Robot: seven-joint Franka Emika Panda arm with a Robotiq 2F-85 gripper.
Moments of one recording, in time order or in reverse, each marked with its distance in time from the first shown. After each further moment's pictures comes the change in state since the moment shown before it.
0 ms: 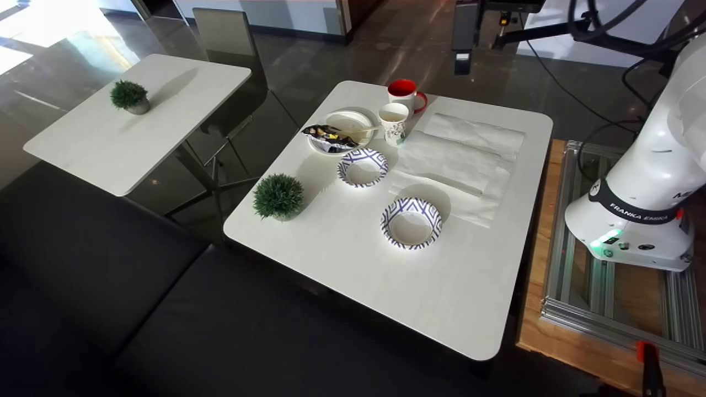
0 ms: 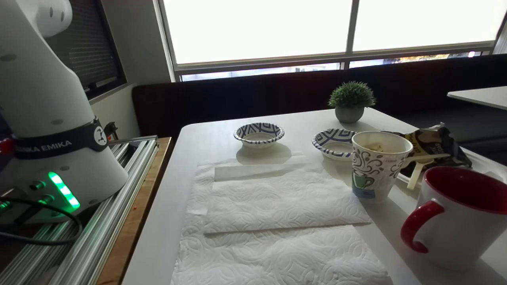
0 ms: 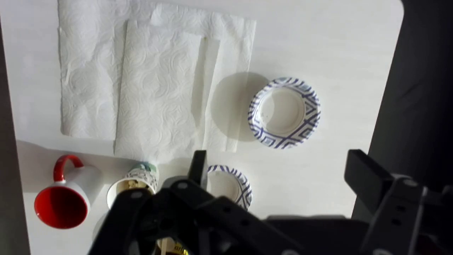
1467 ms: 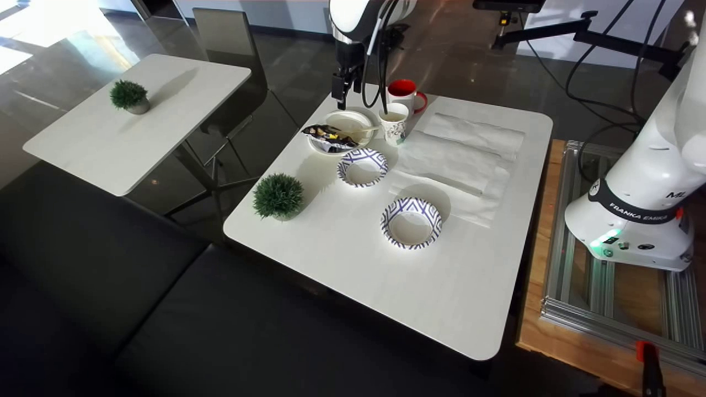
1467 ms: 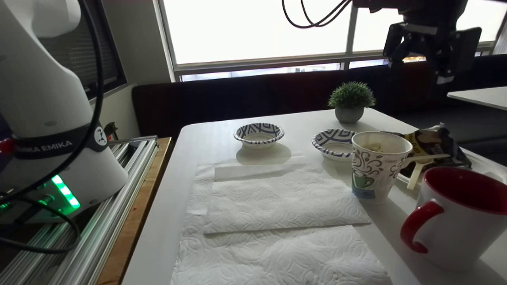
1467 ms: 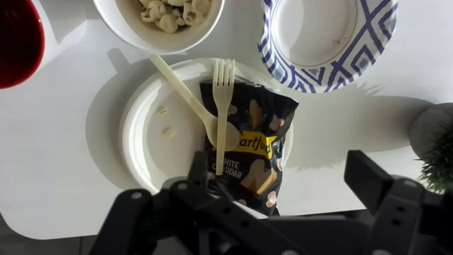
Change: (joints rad) arm -0.153 0.941 -0.037 0.445 0.155 0.679 -0.235
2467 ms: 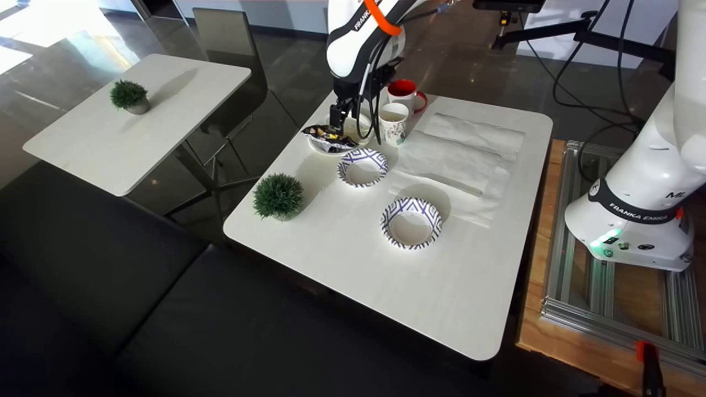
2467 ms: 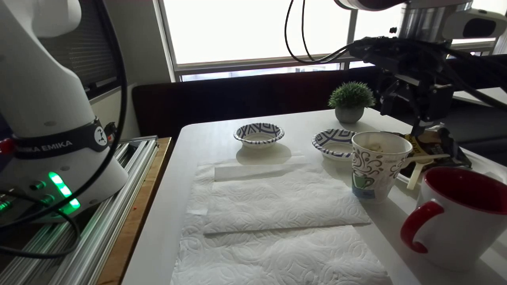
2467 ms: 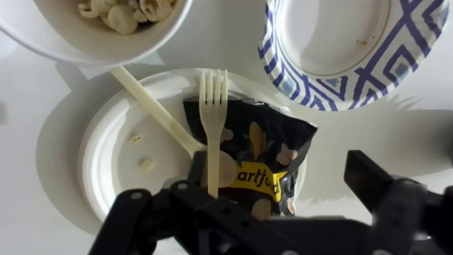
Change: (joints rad) arm -0.006 0.165 0.040 0.043 0.000 0.105 0.038
